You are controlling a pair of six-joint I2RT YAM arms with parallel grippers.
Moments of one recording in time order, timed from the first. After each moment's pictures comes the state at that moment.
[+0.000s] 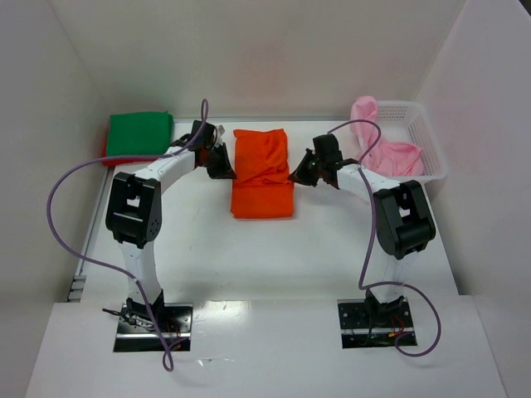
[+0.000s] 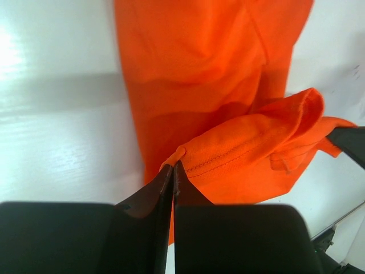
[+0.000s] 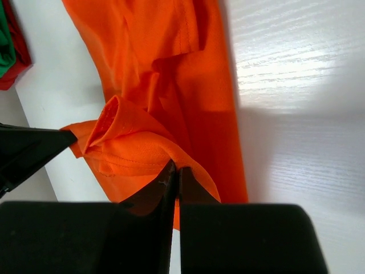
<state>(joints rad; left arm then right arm) -0.24 1.99 1.51 -0.47 0.33 -0.50 0.32 1.82 1.19 -0.14 -0.22 0.83</state>
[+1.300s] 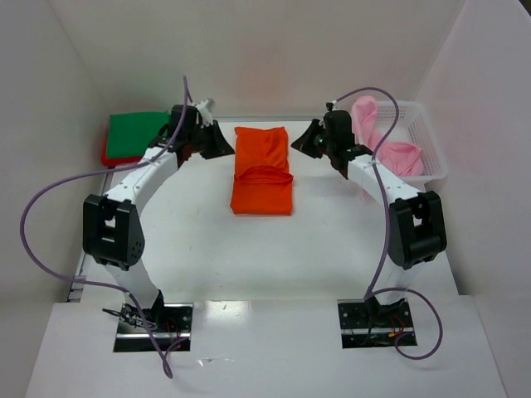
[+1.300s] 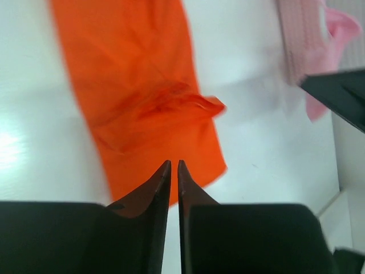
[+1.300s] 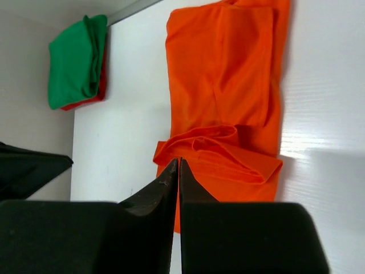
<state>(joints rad) -0.20 1.78 1.50 -0.36 0.39 -0.45 0.29 1.73 1.33 -0.06 -0.21 0.71</state>
